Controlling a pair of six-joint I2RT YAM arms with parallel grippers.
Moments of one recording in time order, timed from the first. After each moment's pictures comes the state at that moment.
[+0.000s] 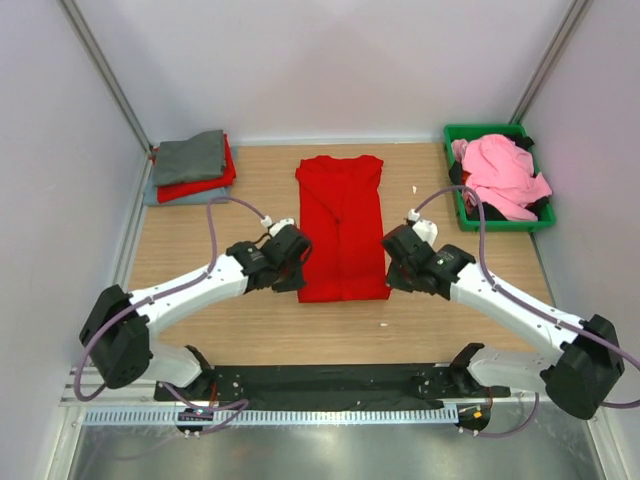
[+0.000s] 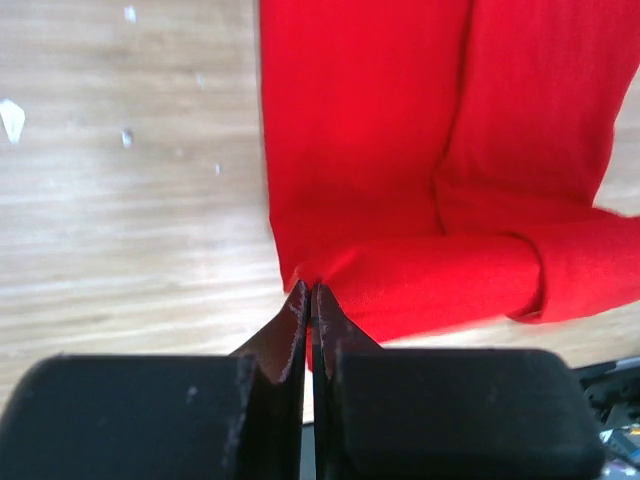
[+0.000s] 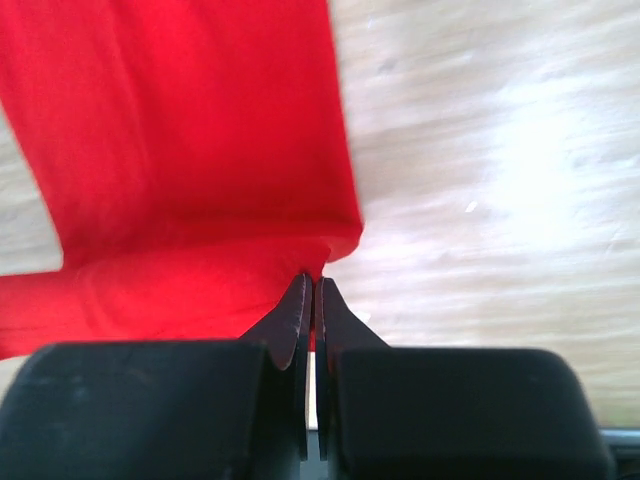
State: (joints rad) left arm -0.85 1.37 0.96 -0.65 -0.21 -0.88; right arm 0.74 1.14 0.87 -0.78 0.32 0.92
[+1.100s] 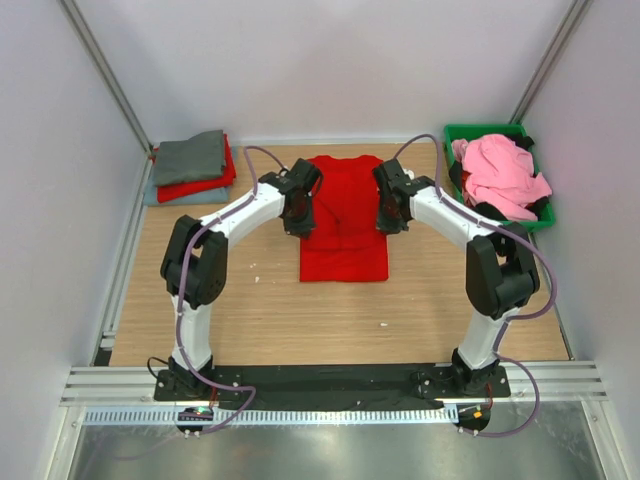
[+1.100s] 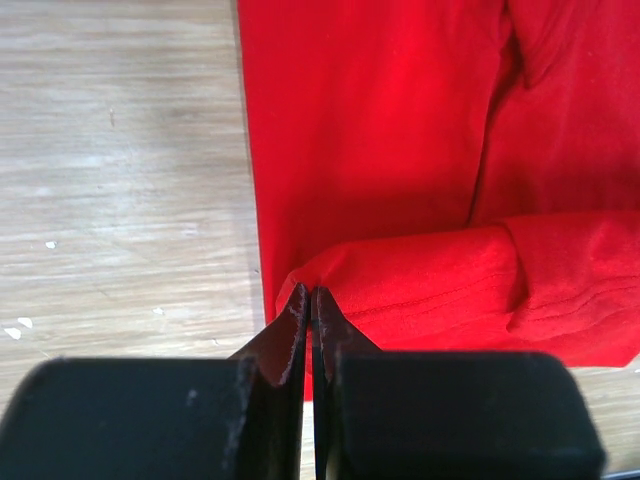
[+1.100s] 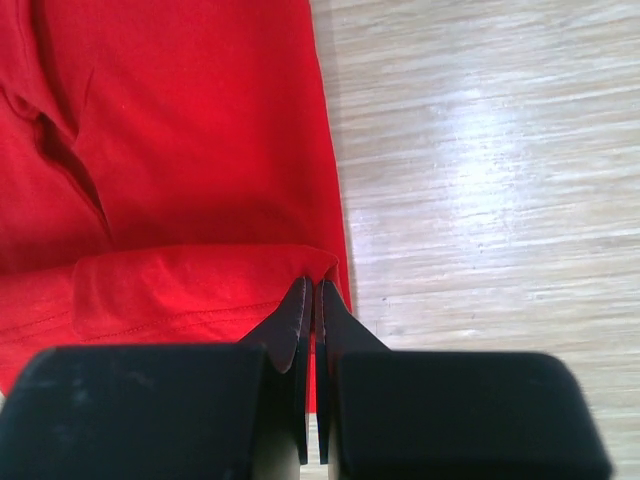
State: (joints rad) left arm -0.57 2.00 1.62 -0.80 -0.06 -0.60; right arm 0.42 1.79 1.37 -0.70 0.18 0.55
